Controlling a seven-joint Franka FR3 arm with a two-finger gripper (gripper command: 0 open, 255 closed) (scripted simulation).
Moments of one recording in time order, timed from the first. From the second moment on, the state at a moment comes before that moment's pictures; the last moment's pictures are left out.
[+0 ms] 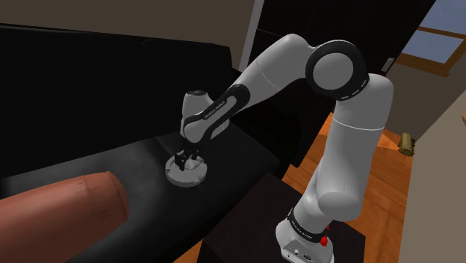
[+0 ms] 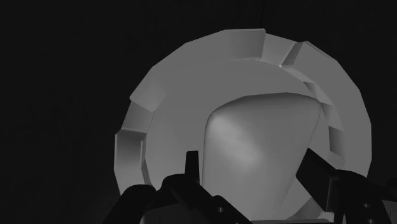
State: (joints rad) arm 0.19 0.25 0.00 -2.32 0.04 2.56 0.09
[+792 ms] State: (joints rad) arm 0.19 0.26 0.00 -2.32 0.04 2.56 0.09
